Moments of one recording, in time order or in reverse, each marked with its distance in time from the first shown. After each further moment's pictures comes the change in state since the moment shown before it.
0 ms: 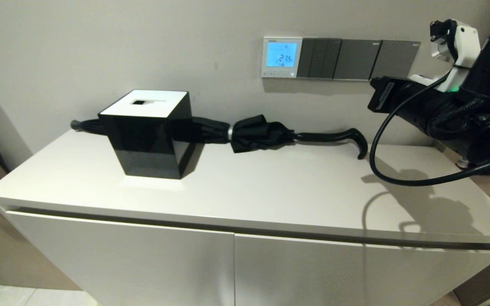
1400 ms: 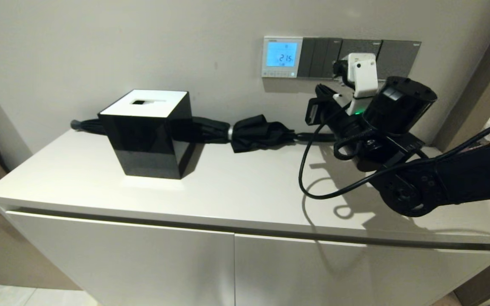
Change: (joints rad) left arm 0.000 0.000 0.000 0.000 0.000 0.000; right arm 0.153 0.331 -0.077 -0.459 -0.108 -0.290
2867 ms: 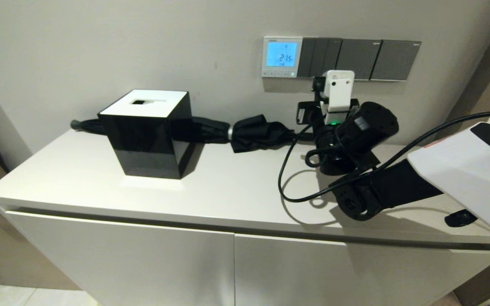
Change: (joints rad) left arm 0.000 0.000 0.000 0.000 0.000 0.000; right arm 0.027 0.221 -0.110 -0.356 -0.179 -0.195
